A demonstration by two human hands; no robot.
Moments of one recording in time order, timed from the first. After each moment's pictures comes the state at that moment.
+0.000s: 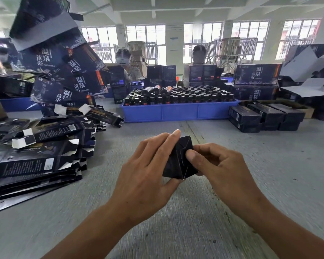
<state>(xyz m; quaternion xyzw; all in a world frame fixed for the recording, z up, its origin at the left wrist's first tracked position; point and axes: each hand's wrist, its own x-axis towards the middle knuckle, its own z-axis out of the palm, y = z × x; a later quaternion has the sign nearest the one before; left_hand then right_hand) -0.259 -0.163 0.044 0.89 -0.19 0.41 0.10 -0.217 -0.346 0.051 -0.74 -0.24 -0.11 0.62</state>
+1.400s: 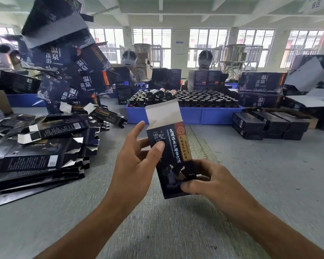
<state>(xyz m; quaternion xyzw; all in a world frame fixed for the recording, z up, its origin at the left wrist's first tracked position) -0.255 -0.157 0.055 0.70 -0.06 0.29 0.65 -0.211 -0.347 0.041 -0.78 -0.25 0.09 0.56</state>
